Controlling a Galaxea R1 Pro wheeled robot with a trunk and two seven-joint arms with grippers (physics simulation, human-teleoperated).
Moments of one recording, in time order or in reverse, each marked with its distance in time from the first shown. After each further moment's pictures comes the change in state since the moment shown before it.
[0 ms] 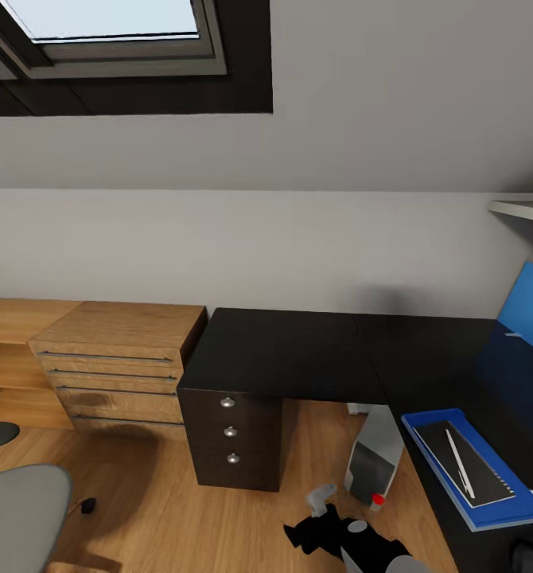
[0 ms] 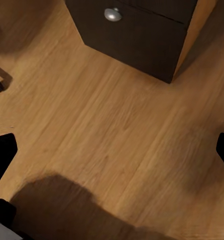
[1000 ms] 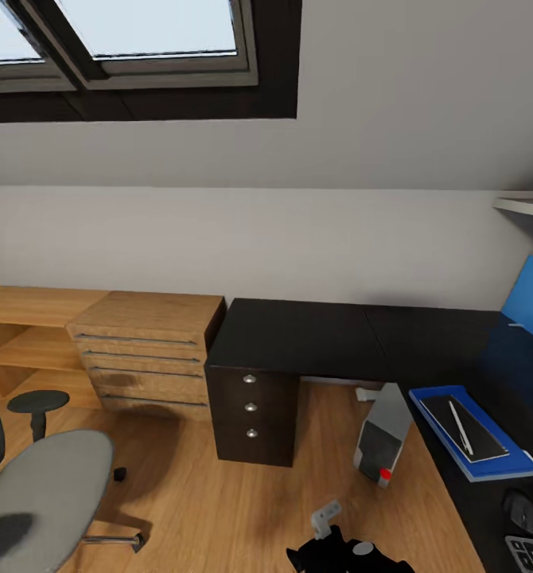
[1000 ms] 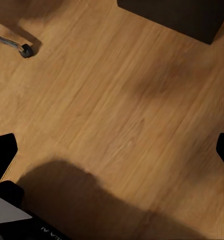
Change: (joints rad) left arm 0.102 0.000 0.002 0.002 0.004 -0.002 0.003; right arm 0.037 -0.017 -0.001 0.043 0.001 -0.021 -0.006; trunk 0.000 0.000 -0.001
